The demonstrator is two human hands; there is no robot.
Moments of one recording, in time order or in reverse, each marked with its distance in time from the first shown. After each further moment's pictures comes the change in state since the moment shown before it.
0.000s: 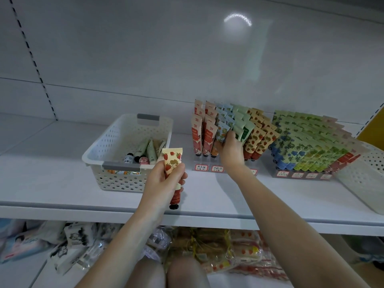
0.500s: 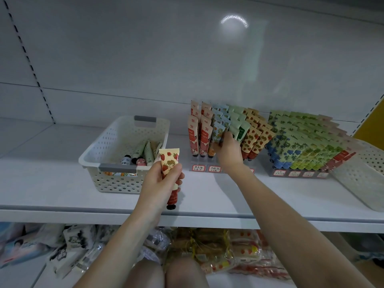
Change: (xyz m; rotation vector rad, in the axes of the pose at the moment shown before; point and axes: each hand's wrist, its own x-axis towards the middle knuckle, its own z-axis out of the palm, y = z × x) left_hand -0.001 0.002 0.003 0.008 0.007 -0.002; right_hand 0.003 0.004 -0.004 0.007 -0.047 0.001
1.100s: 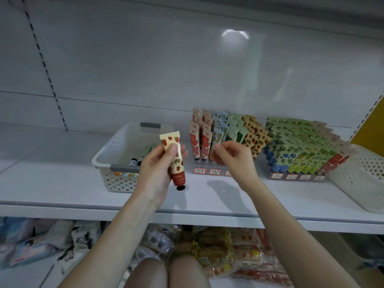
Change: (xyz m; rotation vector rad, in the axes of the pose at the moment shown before) left_hand -0.006 0.041 0.003 -0.371 -0.047 0.003; right_hand -0.074 -0.027 -0.059 0.542 -0.088 -0.157
